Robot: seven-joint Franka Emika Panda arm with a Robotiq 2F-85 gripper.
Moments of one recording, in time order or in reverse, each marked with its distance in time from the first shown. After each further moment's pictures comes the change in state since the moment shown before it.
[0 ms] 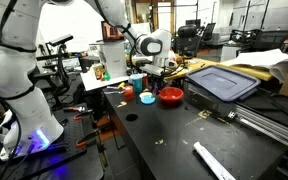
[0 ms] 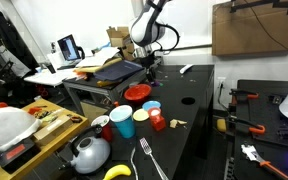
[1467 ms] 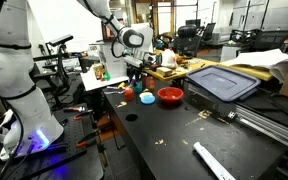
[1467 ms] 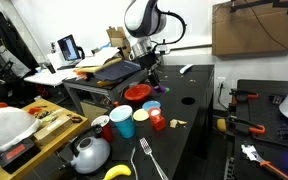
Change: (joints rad) arm 0.129 -0.199 0.042 -0.196 0.143 -0.140 -0.008
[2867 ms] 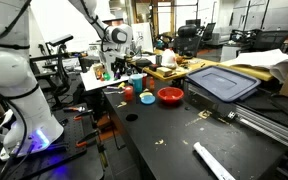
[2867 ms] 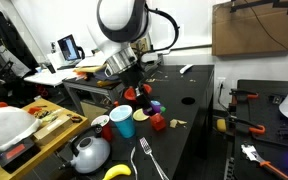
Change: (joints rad) arm 0.253 0.024 0.079 0.063 -0.034 -0.073 0.167
